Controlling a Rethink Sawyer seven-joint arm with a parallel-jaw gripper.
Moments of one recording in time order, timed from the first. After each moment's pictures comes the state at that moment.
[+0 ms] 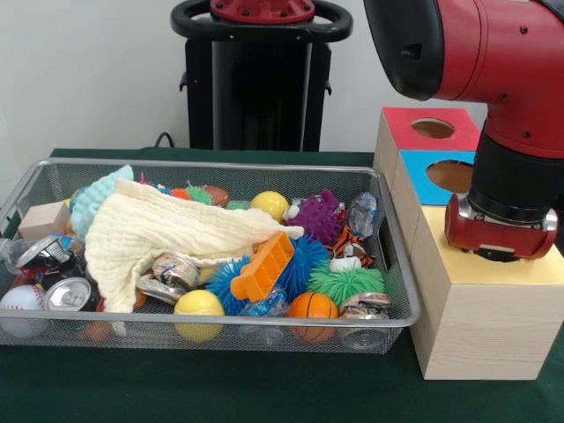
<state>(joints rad) 0.15 -0.29 -0.14 1.13 0.09 0.68 1.96</state>
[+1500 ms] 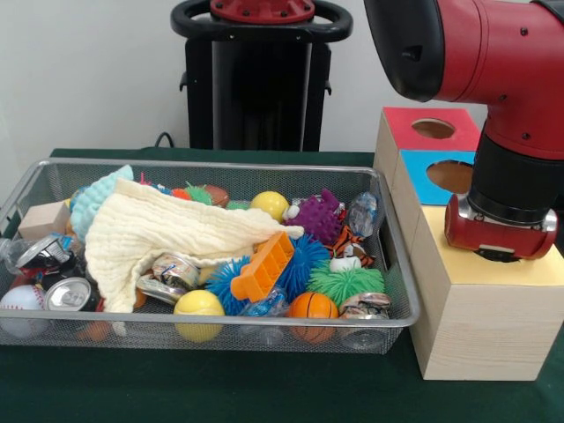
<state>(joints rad) 0.15 -0.29 -0.15 1.13 0.09 0.68 1.96</state>
